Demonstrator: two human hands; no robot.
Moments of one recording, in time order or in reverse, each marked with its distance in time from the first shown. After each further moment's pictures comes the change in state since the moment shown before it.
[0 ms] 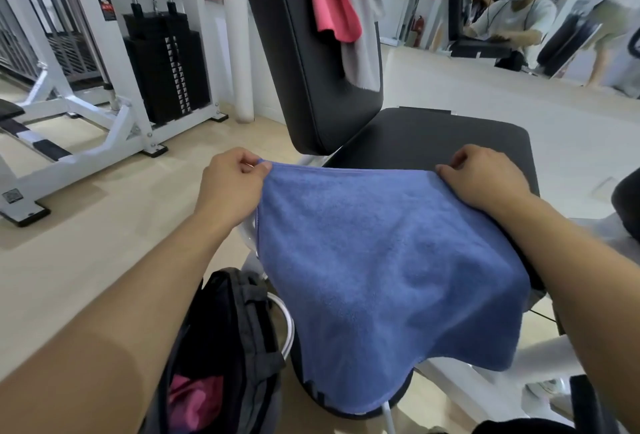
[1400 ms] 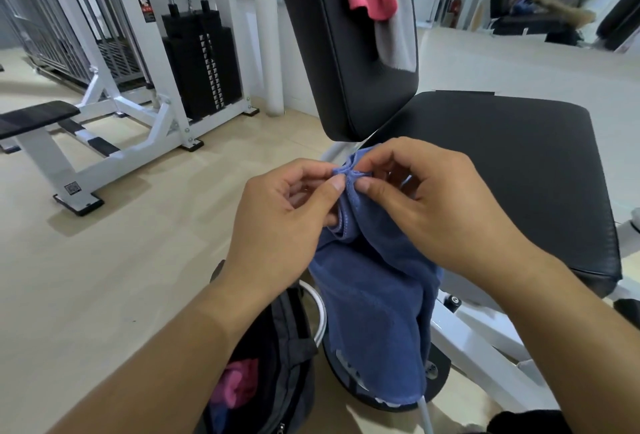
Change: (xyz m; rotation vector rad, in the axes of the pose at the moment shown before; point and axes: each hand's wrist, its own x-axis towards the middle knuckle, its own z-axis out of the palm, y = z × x) left_hand -0.114 0.039 -0.020 -0.398 -0.143 0.228; right_hand -0.127 -0.105 -0.013 0.694 0.013 -0.672
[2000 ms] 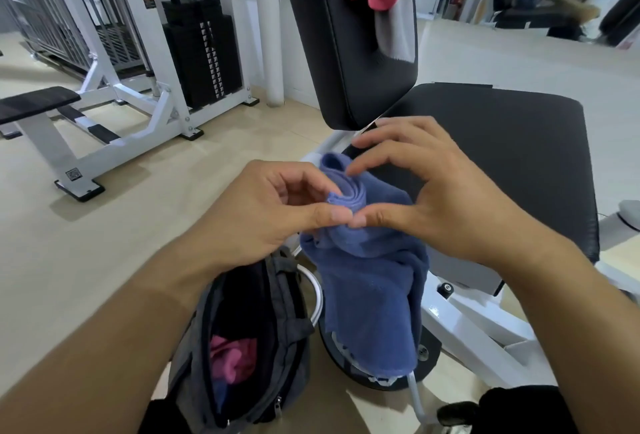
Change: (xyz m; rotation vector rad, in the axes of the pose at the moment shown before) left_hand 0.000 0.011 -0.031 -0.028 -0.456 -0.051; right_hand -0.007 0.003 -0.020 -0.163 -0.201 -0.183
